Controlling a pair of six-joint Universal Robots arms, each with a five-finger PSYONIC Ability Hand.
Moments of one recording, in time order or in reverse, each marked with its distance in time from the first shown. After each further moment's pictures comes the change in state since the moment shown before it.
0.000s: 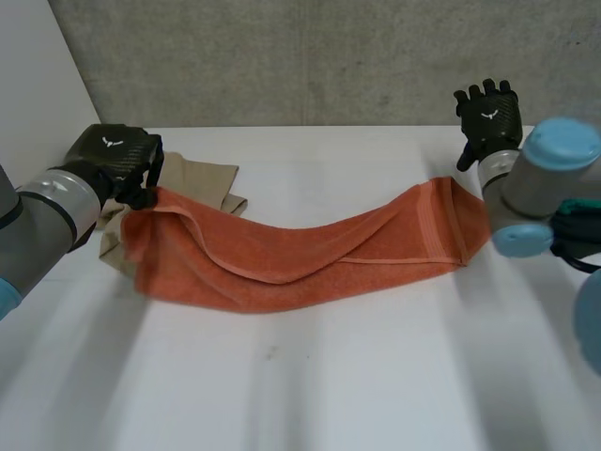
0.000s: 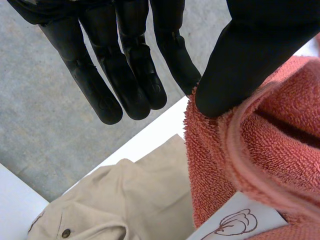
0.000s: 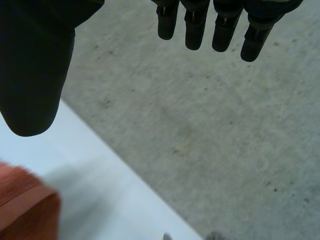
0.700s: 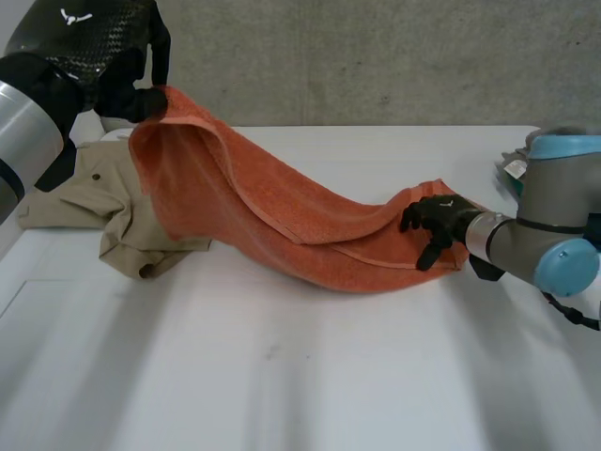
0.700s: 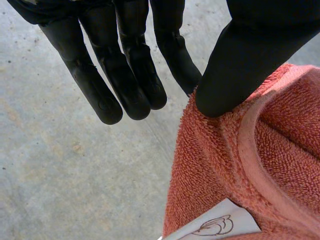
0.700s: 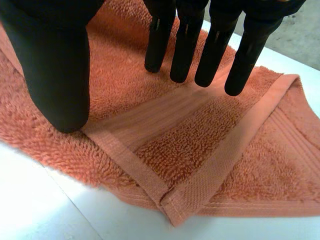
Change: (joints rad) left arm -0.127 0.292 0.062 -0.029 0.002 -0.143; right arm -0.026 -0.120 0.226 0.582 -0.353 0.124; left_hand 0.000 0.000 0.000 0.000 0.000; right_hand 0.349 0.355 0.354 0.353 0.319
